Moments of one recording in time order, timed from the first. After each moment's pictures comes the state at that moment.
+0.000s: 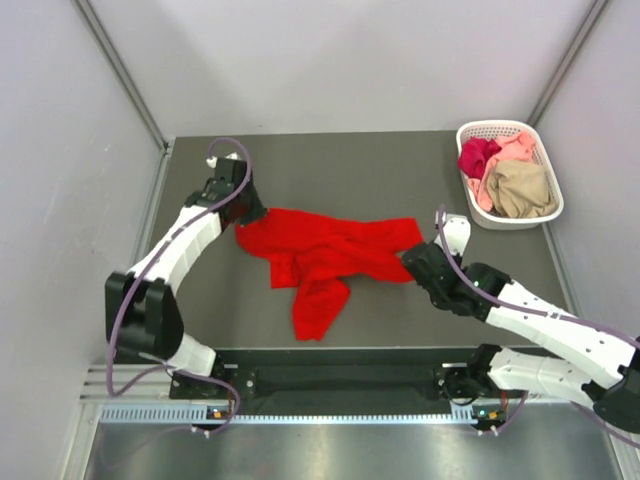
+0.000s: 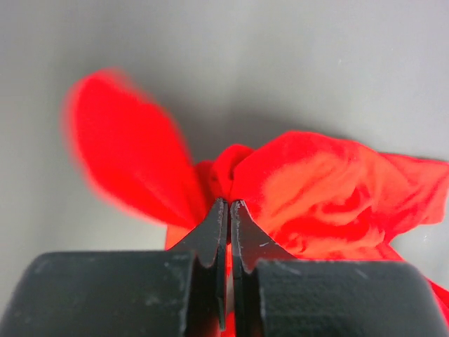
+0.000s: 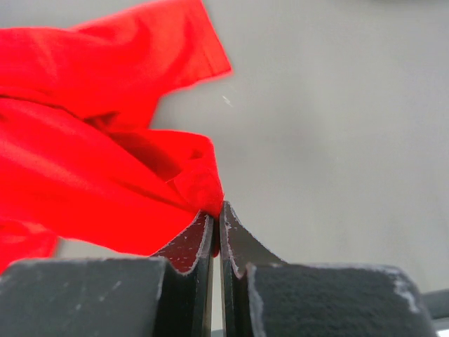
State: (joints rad) left arm -0.24 1.46 1.18 -0.52 -0.04 -0.63; right arm 0.91 0.99 0.87 -0.84 0.79 0.83
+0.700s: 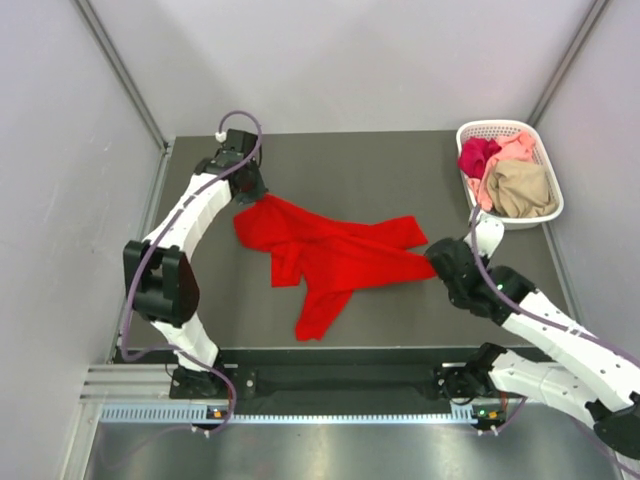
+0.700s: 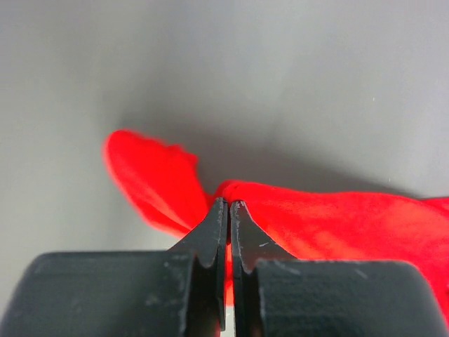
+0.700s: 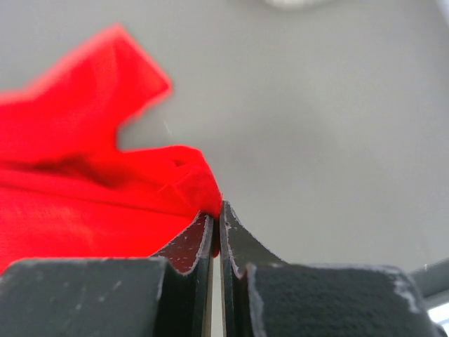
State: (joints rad) left arm -0.24 1.75 1.54 -0.71 -0.13 -0.51; right arm 0.77 0.85 0.78 -0.89 0.83 0.88
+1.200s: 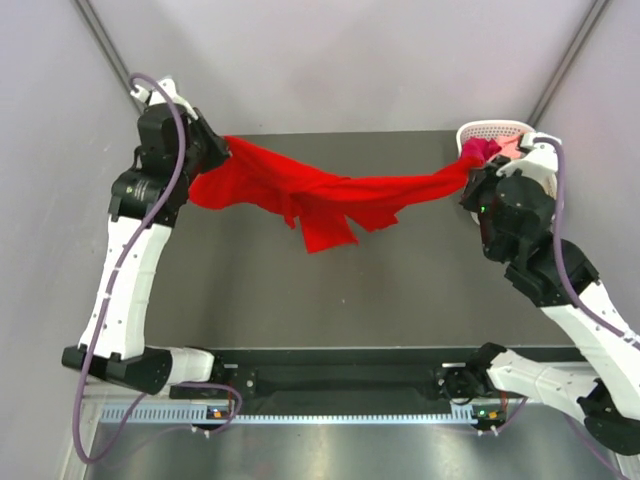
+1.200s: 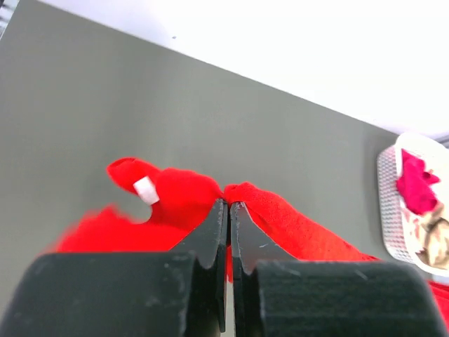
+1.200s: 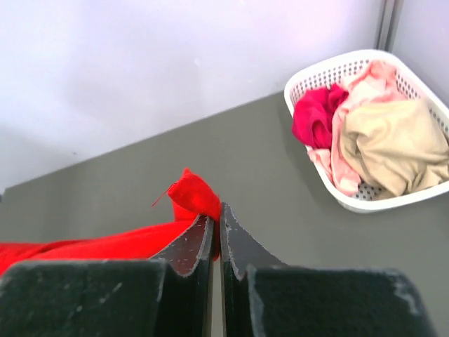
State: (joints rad) left arm -0.24 1.33 1.77 -0.79 -0.17 -0.53; right arm 0.69 0.92 1.32 -0.54 0.82 0.41
